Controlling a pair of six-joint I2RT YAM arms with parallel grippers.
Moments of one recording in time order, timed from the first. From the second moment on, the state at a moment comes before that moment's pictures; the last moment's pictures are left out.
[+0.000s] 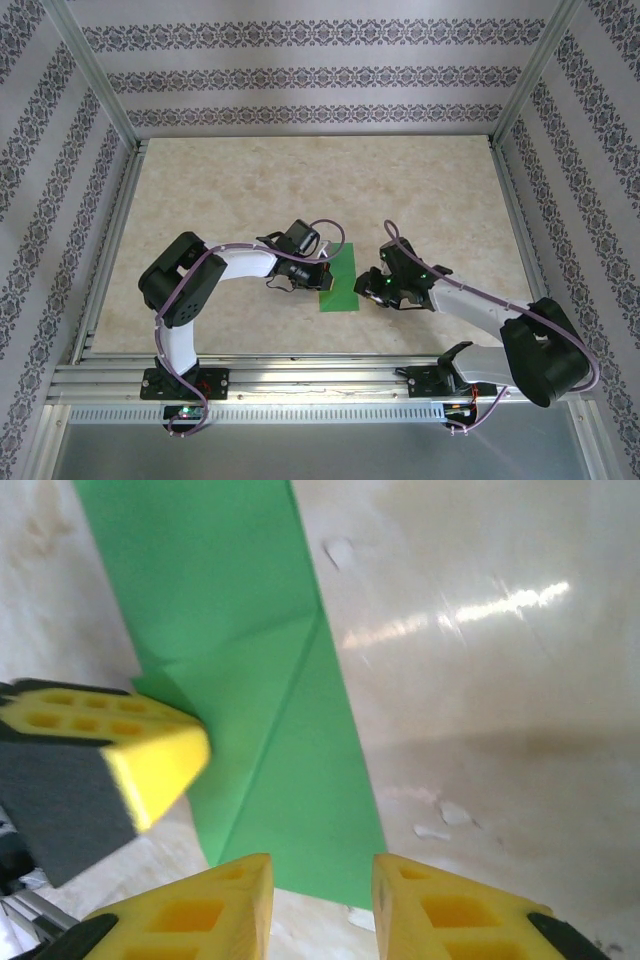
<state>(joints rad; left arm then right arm) -0.68 1.88 0.99 -0.19 0.52 -0.54 0.55 1.26 0.51 -0.28 -0.36 0.98</state>
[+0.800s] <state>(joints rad) -0.68 1.87 0.97 -0.15 0.54 -0.58 0.59 1.40 0.51 -0.16 -0.39 1.08</state>
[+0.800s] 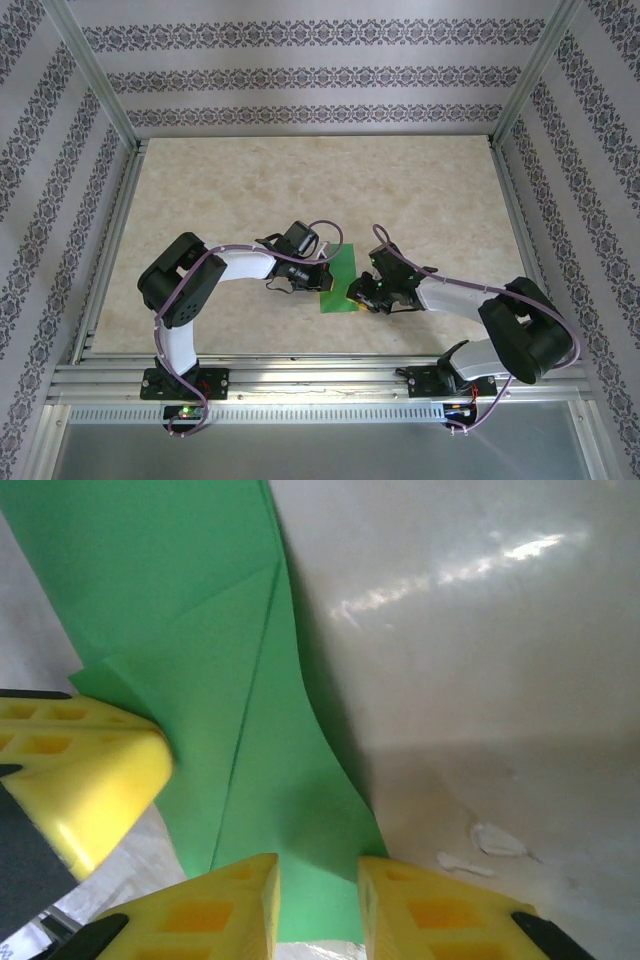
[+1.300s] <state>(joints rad) -0.68 1.87 0.97 -0.15 0.55 -0.58 0.55 1.45 0.56 -0.08 -0.42 1.07</state>
